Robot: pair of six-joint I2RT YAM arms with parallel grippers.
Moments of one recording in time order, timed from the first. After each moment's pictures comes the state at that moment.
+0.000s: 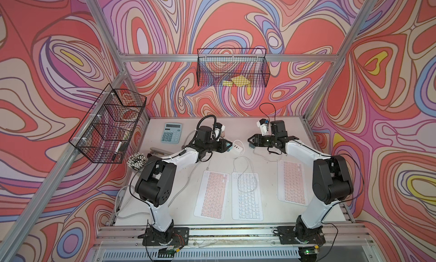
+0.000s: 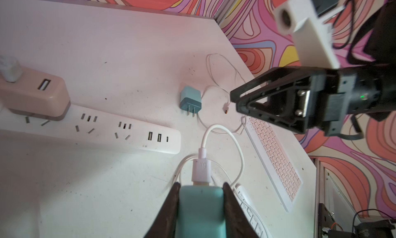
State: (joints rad) left arm -0.45 1.80 1.15 0.12 0.54 -0.34; right arm 0.21 1.74 1.23 -0.20 -0.50 0.27
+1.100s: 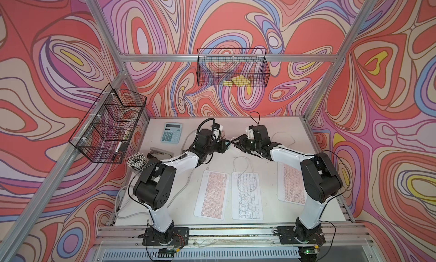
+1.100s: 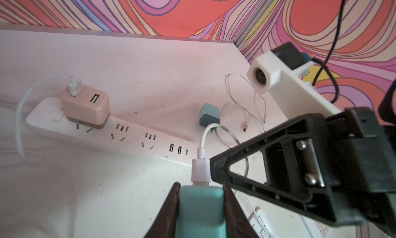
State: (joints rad) left arm -0.47 1.76 1.05 0.28 0.37 -0.39; right arm 0.42 1.84 1.17 0.11 -0.47 0.99
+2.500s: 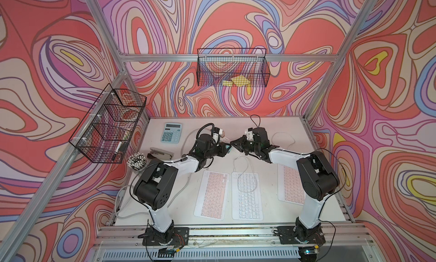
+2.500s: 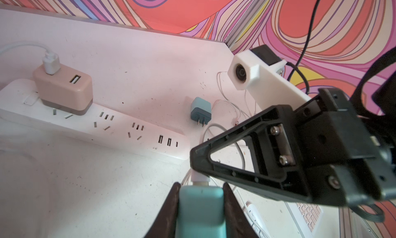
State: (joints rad) left arm -0.48 1.76 0.95 0.42 0.41 -0.45; right arm 0.41 1.87 1.12 0.27 -0.52 1.13
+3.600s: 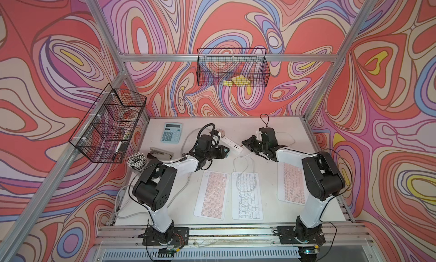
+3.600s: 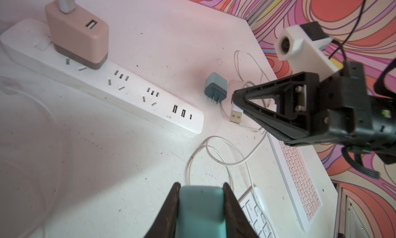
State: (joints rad) left arm -0.48 1.77 0.97 0.25 0.38 -0.50; right arm 0.32 1.82 1.07 0.15 -0.41 0.94
